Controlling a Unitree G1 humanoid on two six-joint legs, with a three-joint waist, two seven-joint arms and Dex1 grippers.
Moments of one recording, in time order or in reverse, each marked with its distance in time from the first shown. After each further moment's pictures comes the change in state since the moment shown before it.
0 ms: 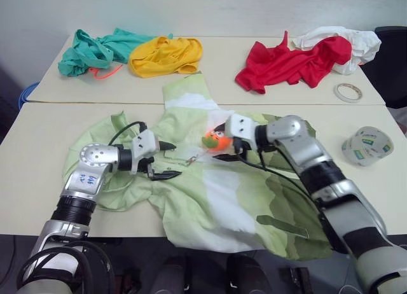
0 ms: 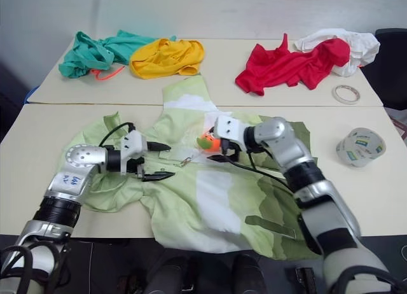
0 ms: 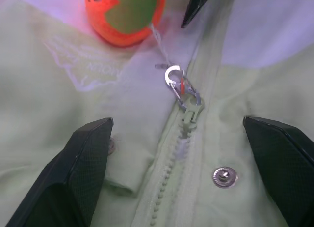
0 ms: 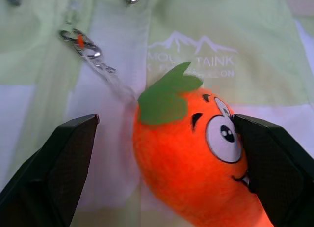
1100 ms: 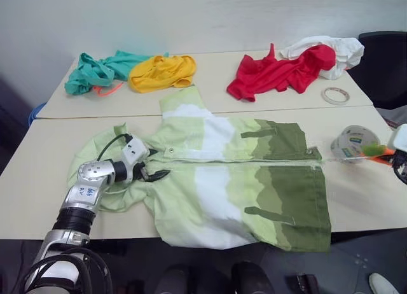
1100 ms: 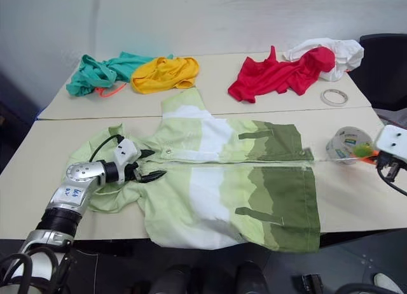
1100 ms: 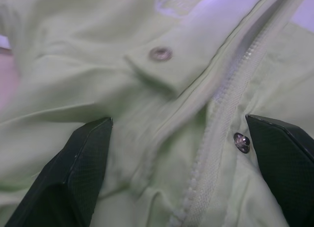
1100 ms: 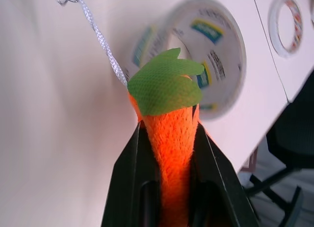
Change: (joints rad) left arm 0.089 -0.010 0.089 0.157 -0.017 0.008 0.238; right arm 0.621 -0.869 -0.496 -0.094 0.016 -0.053 -0.008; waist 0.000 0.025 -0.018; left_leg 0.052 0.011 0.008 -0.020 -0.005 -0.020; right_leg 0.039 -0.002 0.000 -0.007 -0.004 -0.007
